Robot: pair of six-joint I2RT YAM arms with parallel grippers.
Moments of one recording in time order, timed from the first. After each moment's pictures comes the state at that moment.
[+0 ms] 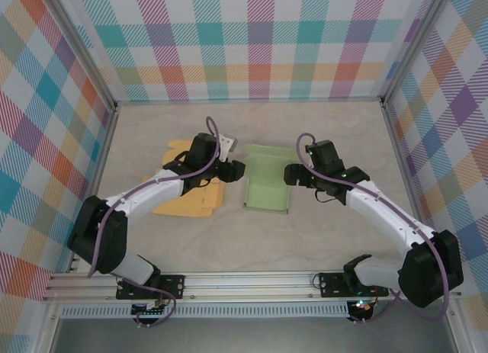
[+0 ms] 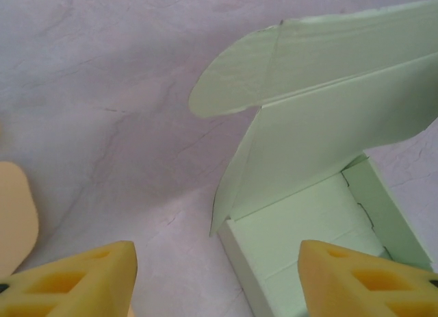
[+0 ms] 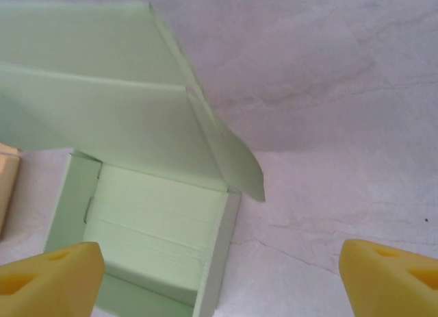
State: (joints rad) left arm -0.55 1.53 1.02 -0.19 0.17 -0.15; right arm 0.47 1.23 0.90 -0.54 0.01 0.43
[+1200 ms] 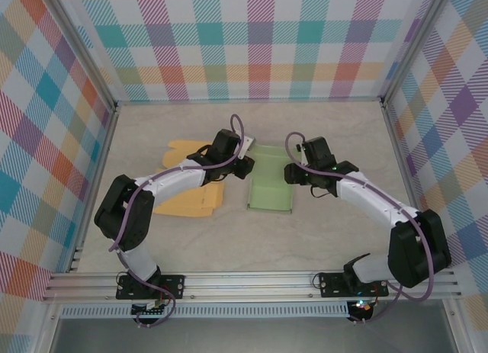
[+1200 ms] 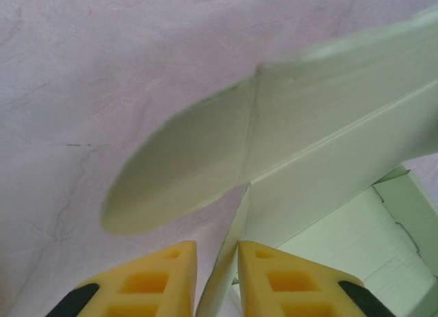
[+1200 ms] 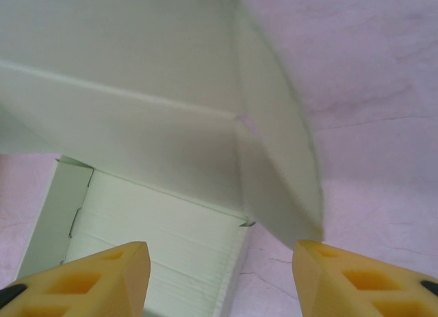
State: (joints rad) left arm -0.63 1.73 1.18 -0.19 0.09 -0.10; right arm 0.45 1.35 0.93 -0.48 -0.01 0.32
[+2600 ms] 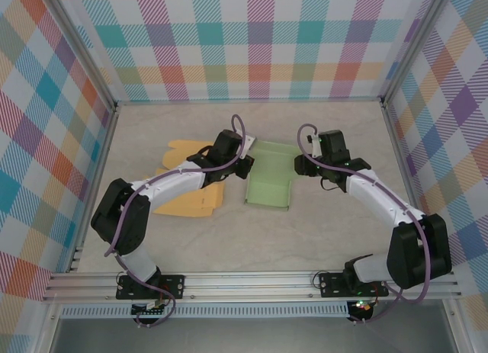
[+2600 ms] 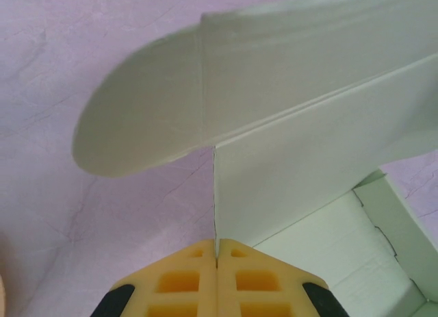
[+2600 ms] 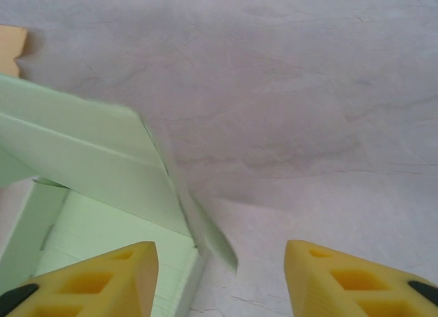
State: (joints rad) left arm -0.66 1.69 1.18 -0.20 0.02 -0.10; right arm 0.32 1.35 0.93 -0.41 -0.10 0.20
